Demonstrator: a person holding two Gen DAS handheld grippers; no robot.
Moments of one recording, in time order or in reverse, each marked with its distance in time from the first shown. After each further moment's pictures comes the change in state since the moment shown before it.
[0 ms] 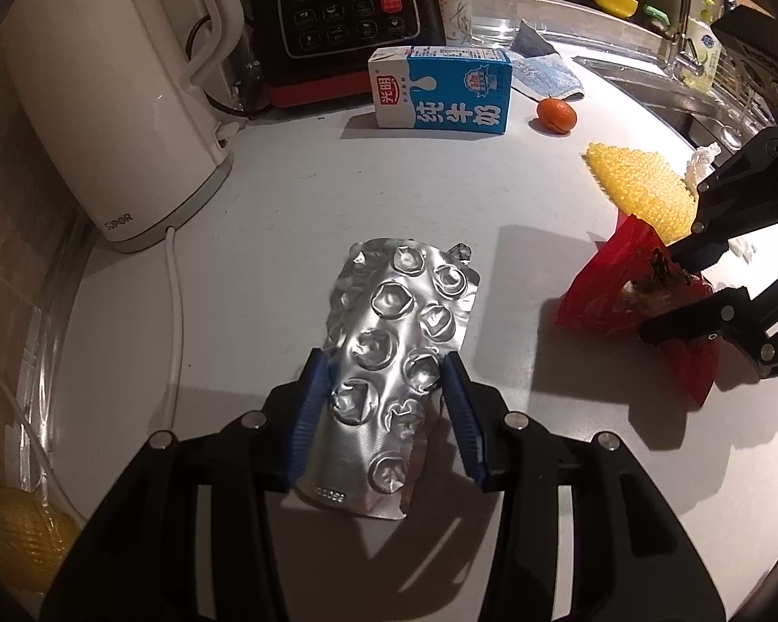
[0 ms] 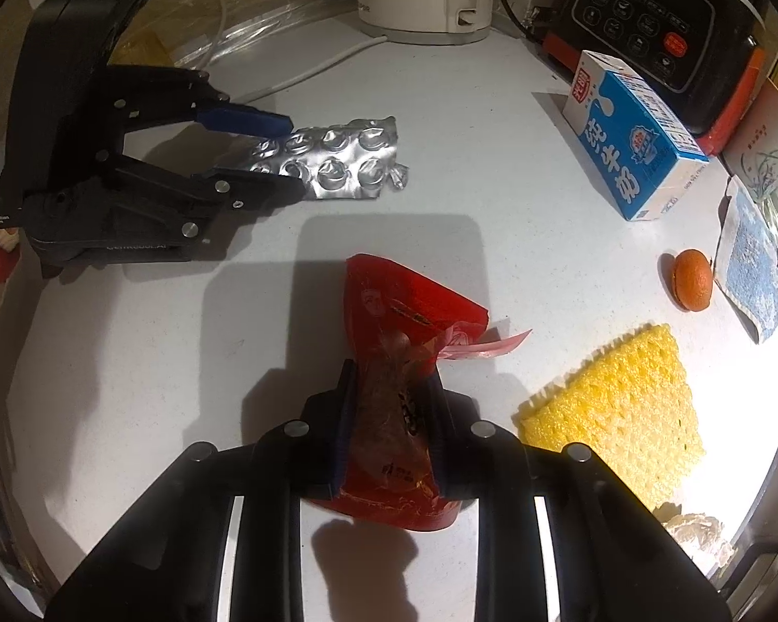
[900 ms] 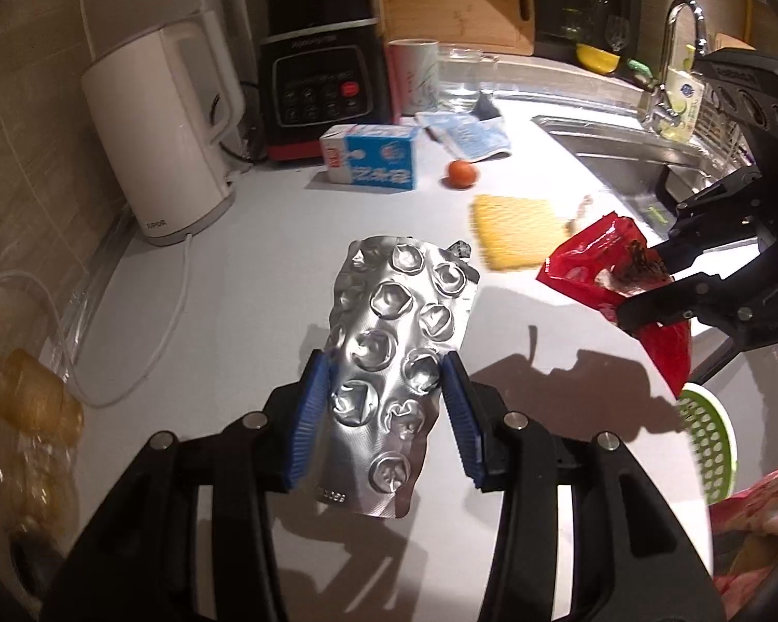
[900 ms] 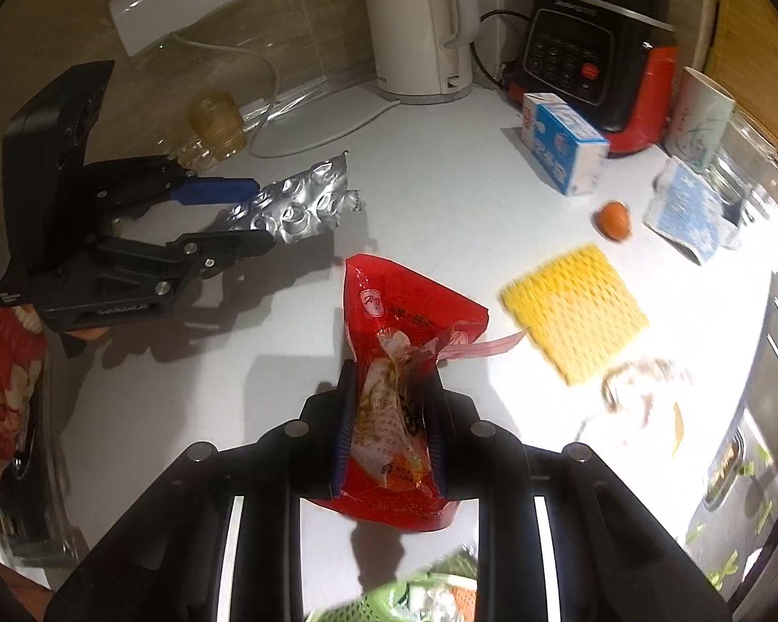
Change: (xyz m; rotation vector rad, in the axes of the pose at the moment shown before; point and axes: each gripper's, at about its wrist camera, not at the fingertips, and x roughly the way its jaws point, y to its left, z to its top) left arm -0.112 -0.105 -0.026 -0.111 -0.122 0.042; right arm -0.110 0.007 -0.095 0.049 -0.171 0.068
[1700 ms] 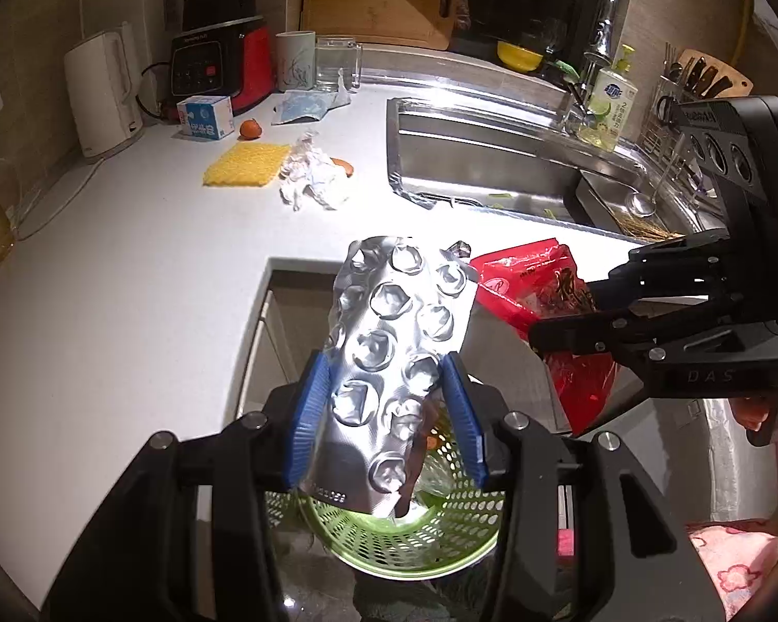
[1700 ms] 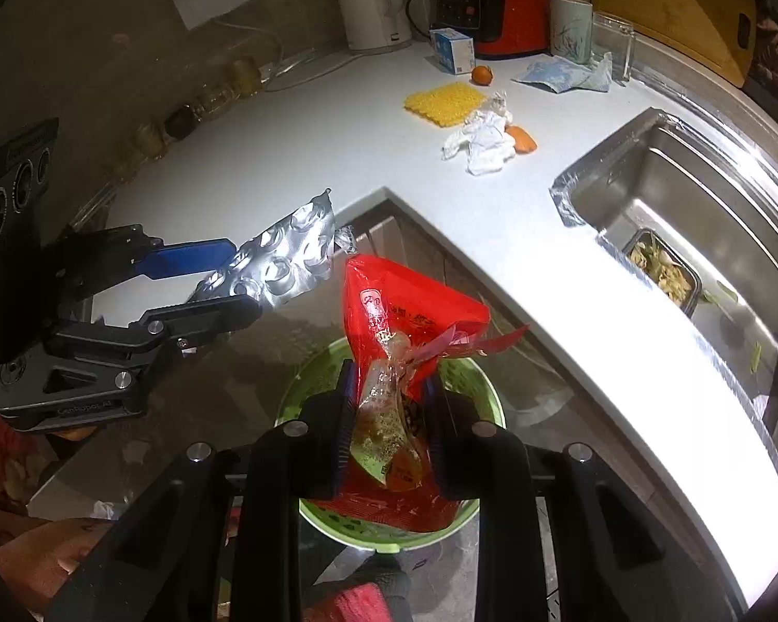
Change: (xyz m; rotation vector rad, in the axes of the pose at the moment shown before) left arm -0.078 -0.322 -0.051 -0.213 0.023 -0.028; right arm -0.150 -0.051 -0.248 0.056 0.003 0.014
